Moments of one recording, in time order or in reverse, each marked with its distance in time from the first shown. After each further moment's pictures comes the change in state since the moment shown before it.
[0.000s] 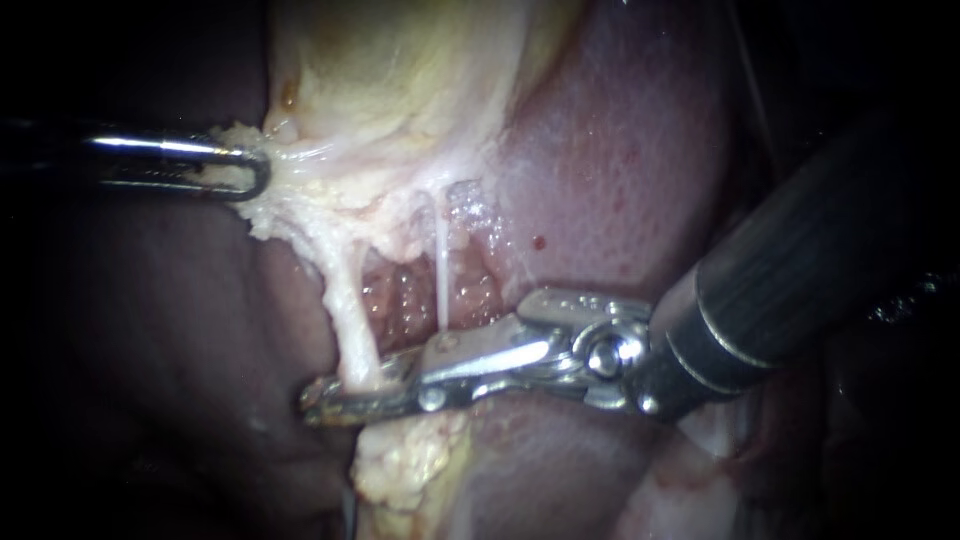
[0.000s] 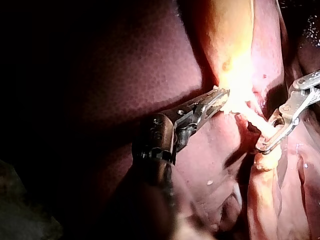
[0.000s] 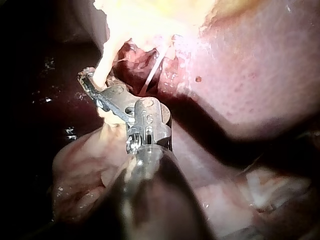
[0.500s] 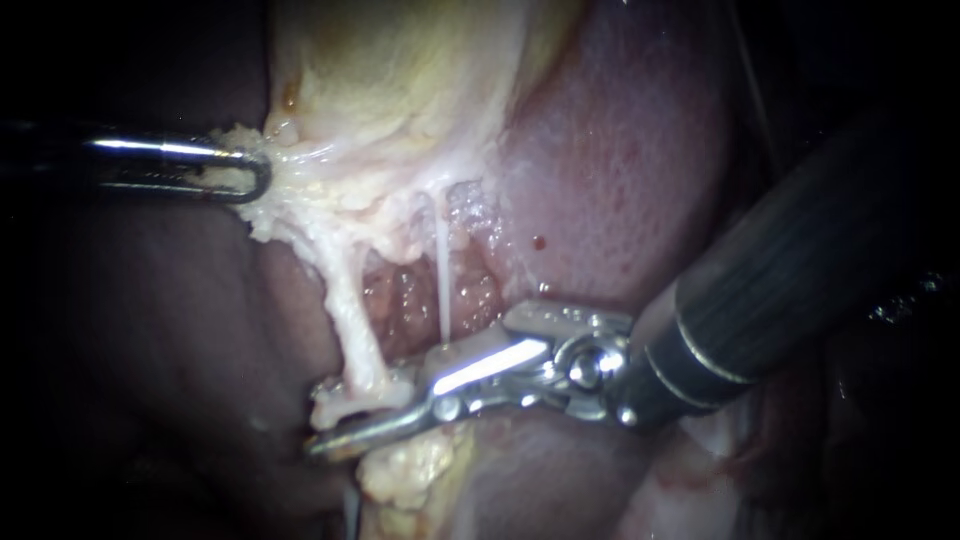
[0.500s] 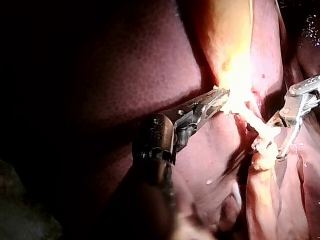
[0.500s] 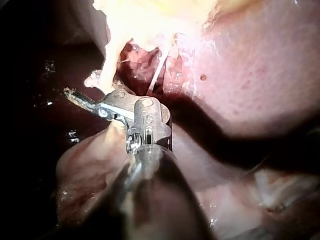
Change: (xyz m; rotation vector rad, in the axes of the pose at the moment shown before) right arm -0.001 0.001 0.002 0.077 0.046 -0.013; left arm 0.000 0.000 0.000 0.003 0.001 0.000
